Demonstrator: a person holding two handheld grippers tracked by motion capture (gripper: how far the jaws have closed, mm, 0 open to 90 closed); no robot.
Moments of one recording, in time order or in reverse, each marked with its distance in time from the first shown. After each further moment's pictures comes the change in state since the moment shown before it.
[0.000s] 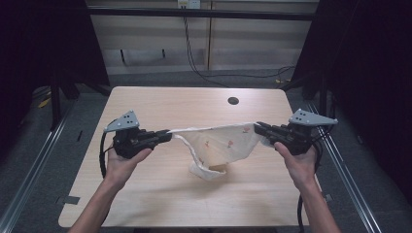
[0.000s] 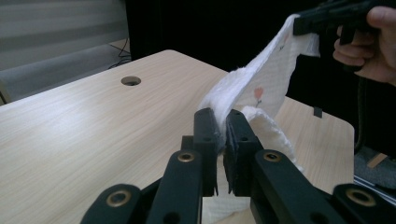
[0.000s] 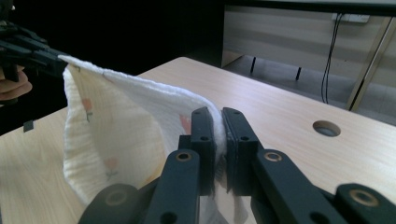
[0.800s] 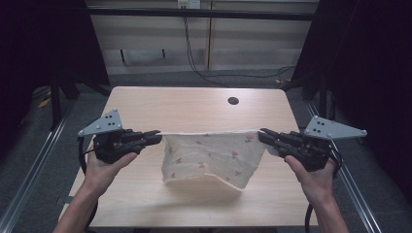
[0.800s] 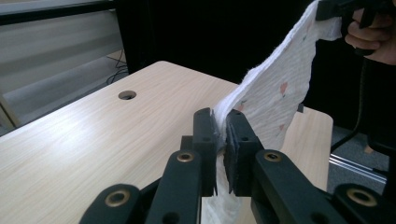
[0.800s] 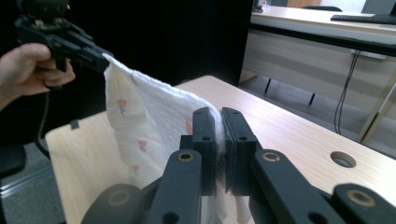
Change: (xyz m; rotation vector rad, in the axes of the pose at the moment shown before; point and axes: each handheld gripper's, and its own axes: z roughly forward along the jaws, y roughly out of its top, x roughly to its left) left arm -0.027 0.028 -0.046 -0.003 -0.019 0.098; right arm 0.055 0.031 -0.053 -0.057 0.069 -0.096
